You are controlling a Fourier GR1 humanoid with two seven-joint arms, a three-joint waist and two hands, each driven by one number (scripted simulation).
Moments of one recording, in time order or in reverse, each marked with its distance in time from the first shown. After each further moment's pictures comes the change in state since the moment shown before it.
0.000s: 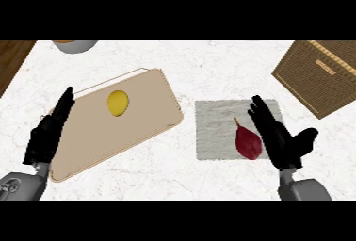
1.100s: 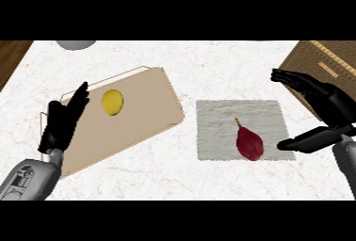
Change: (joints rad) left arm -0.090 -0.064 -0.004 0.015 0.036 -0.026 0.235; right arm -0.237 -0.289 -0.156 0.040 0.083 0.517 -0.398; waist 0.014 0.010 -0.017
